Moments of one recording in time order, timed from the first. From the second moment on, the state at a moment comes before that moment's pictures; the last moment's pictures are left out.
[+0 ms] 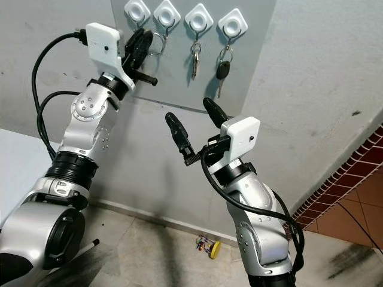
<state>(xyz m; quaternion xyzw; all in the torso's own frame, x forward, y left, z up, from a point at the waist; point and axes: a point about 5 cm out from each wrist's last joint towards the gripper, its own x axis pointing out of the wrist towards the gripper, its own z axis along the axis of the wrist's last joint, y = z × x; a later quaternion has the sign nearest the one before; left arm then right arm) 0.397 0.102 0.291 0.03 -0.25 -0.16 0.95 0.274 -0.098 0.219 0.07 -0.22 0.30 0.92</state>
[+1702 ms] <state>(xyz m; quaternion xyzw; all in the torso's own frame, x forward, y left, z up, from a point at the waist) 0.371 0.050 0.313 0.03 -0.33 -0.28 0.90 0.274 -0.094 0.219 0.08 -0.22 0.30 0.92</state>
